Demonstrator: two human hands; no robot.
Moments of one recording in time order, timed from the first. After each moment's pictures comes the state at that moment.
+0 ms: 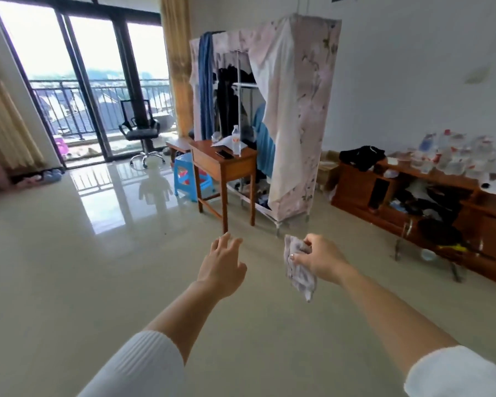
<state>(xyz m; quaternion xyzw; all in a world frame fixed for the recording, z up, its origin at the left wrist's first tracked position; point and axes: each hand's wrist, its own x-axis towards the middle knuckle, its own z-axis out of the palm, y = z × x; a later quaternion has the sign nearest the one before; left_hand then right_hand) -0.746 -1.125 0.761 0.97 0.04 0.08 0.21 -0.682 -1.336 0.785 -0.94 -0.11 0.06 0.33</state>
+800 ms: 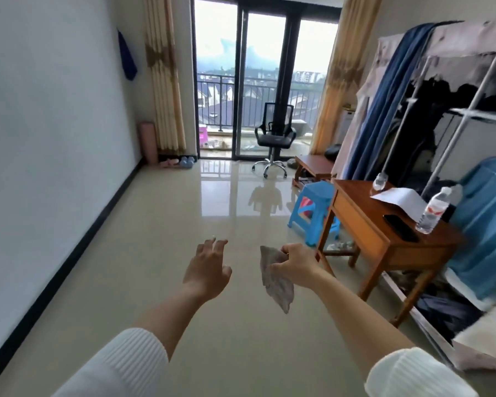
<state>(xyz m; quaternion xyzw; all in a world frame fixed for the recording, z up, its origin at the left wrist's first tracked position) -0.355 -0.498 0.737 0.90 0.36 0.14 0.20 -0.205 -0.636 0.778 -0.87 -0.37 0.20 0.26</state>
